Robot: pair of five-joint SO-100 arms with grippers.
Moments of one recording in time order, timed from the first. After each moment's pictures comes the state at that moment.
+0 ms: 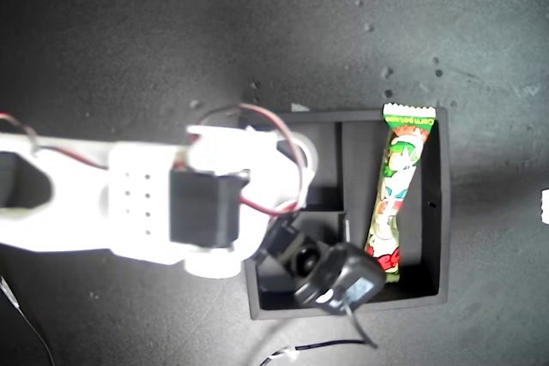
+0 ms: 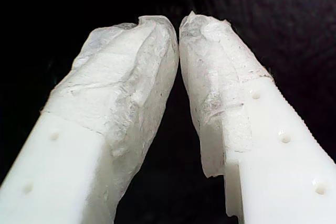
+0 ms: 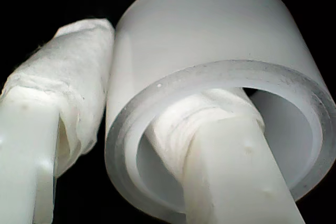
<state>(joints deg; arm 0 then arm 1) 4.0 30.4 -1.1 102.7 -64.5 -13.0 161.3 142.2 55.8 80.2</state>
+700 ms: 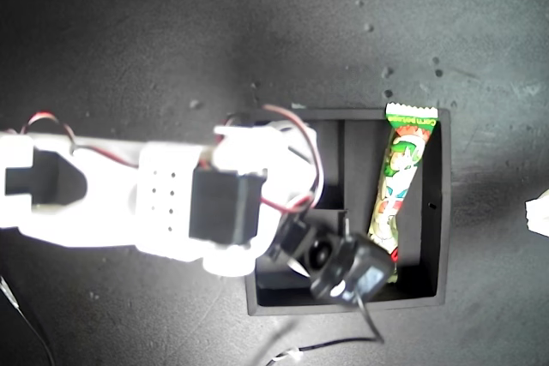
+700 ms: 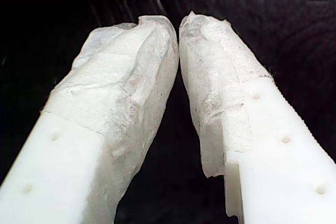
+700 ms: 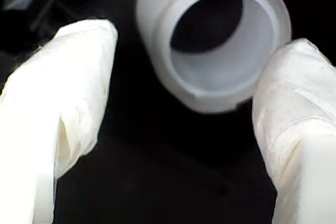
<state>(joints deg) 7.8 39.9 2.5 104.2 -68.2 -13.7 161.4 149.1 52.6 80.7</state>
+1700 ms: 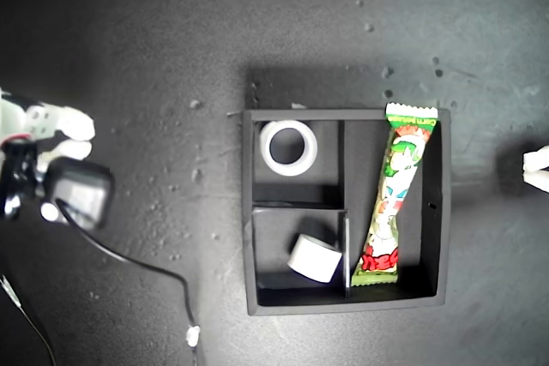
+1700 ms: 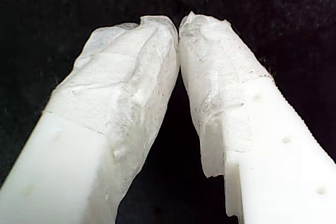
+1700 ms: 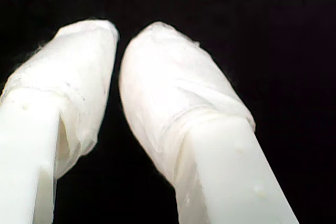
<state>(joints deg) -6.5 164.4 154.2 67.7 -75.5 -3.7 190.8 178.3 64.2 83.1</state>
